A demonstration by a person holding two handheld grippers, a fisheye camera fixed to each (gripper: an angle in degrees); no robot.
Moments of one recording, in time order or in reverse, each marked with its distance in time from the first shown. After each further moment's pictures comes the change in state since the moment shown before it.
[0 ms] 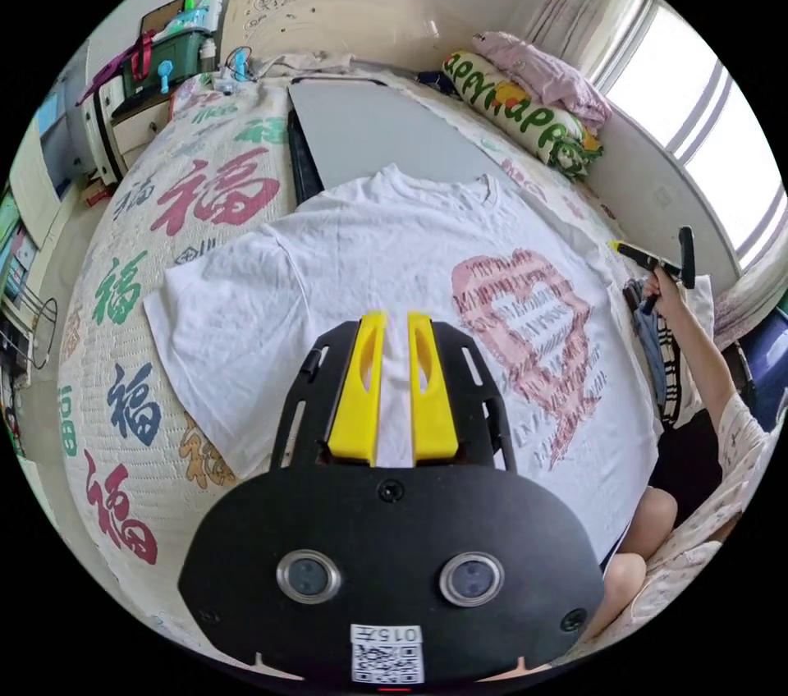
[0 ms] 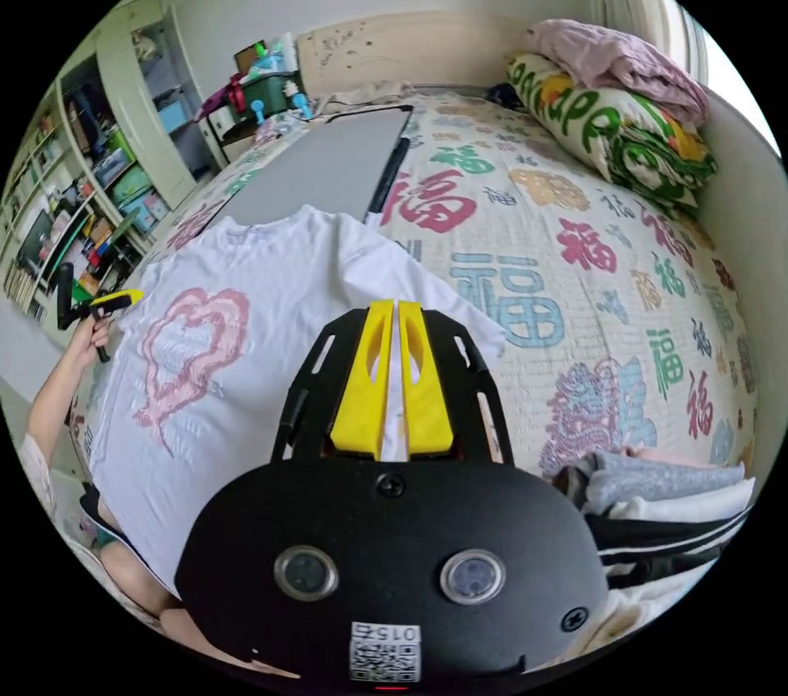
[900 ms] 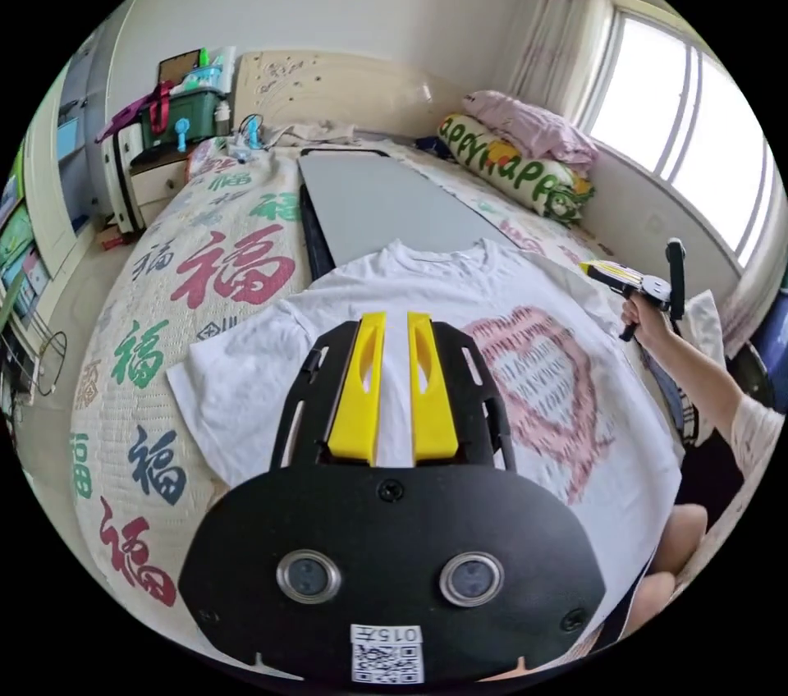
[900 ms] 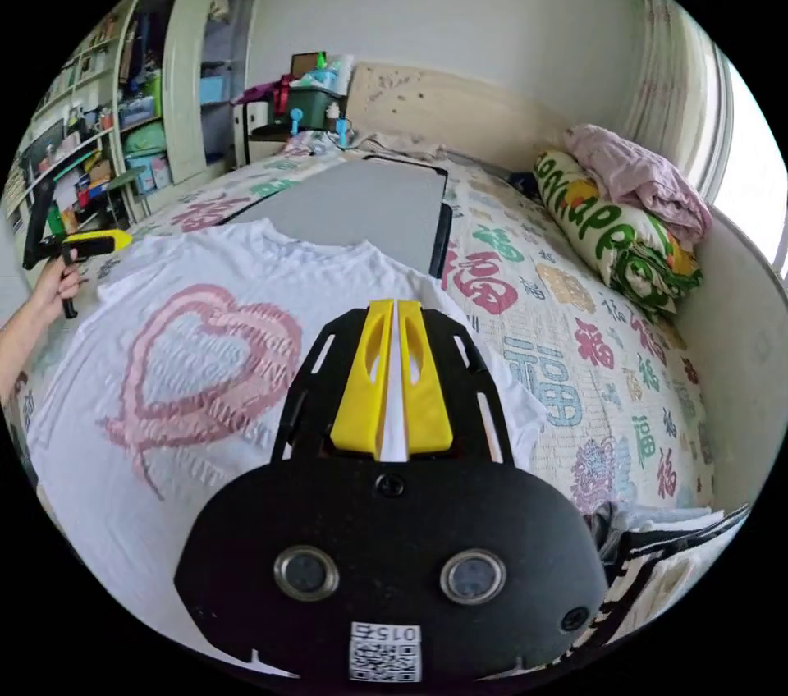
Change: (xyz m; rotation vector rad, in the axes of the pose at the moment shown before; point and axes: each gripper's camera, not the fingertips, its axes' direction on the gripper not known) left arm 0.049 0.014 -0.157 0.191 -0.030 0.151; right arm 0.022 0.167 -0.079 0.223 0.146 -0.219
